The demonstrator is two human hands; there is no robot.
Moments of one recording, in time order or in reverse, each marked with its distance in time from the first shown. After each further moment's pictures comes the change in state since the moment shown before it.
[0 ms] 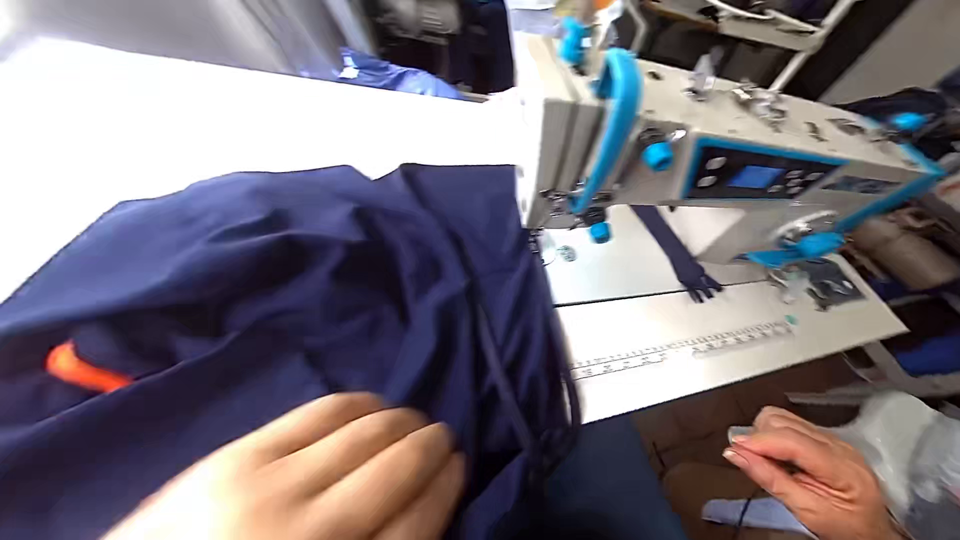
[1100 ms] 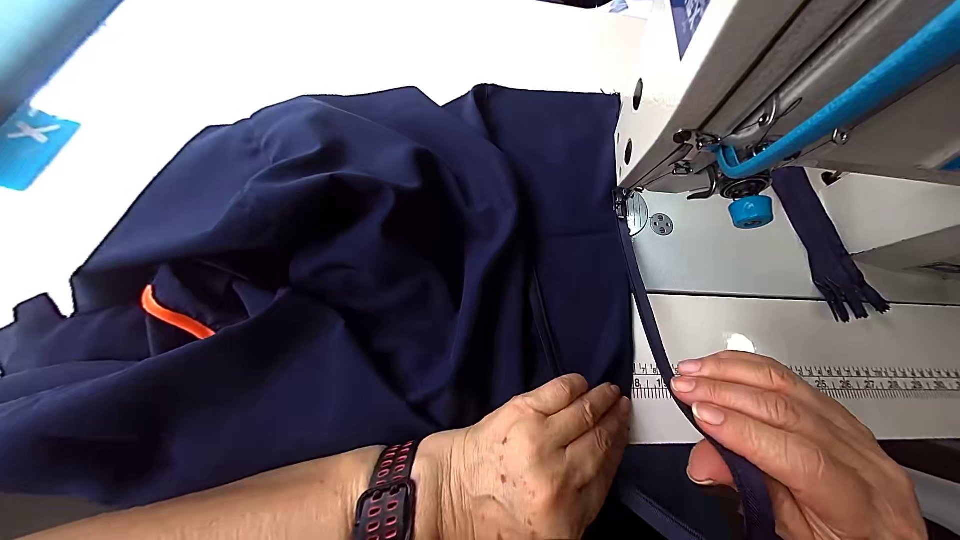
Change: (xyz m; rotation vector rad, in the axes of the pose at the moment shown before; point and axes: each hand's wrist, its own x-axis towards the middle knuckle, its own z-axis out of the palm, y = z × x) left_hand 0.035 -0.013 0.152 0.128 0.306 0.094; right_hand 0.104 -0.022 0.097 0.178 -0.040 -0.344
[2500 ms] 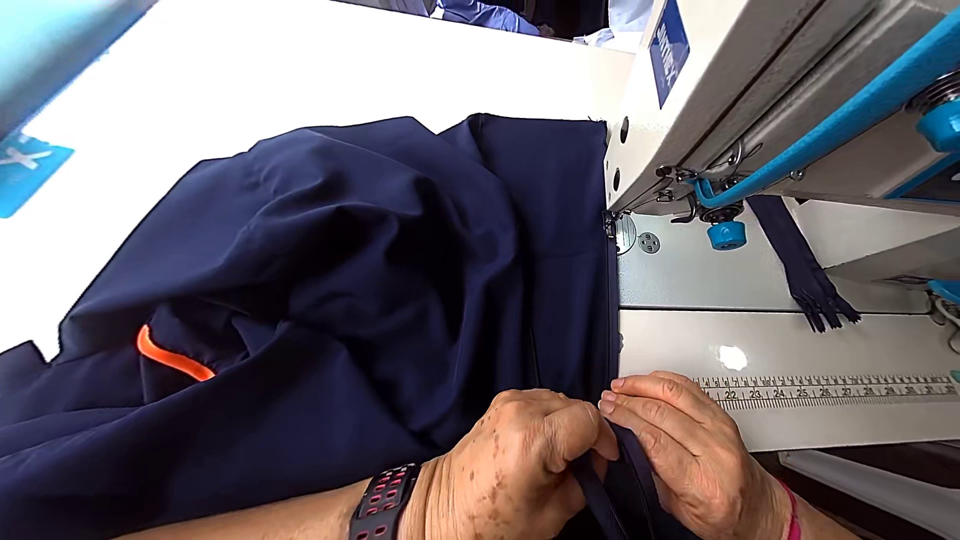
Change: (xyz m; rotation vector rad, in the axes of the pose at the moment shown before) left_hand 0.005 -0.006 -0.002 -0.679 0.195 -0.433; right_hand -0.015 0.005 0.040 -0.175 -0.130 -0.072
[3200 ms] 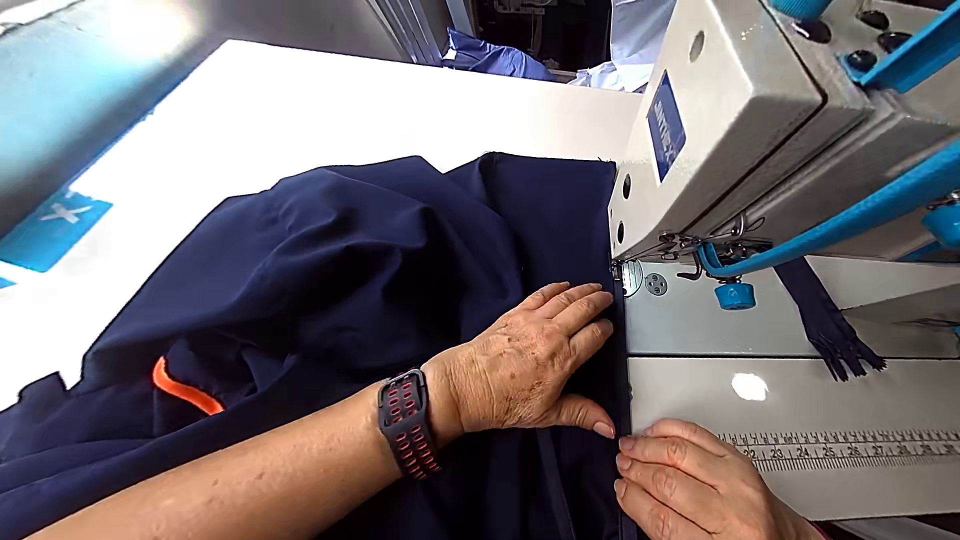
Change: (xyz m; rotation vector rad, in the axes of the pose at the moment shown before) left_hand 0.066 -0.065 -0.049 0.670 -0.292 0.167; right_hand 0.013 0.017 -0.010 0.055 -0.084 -0.171
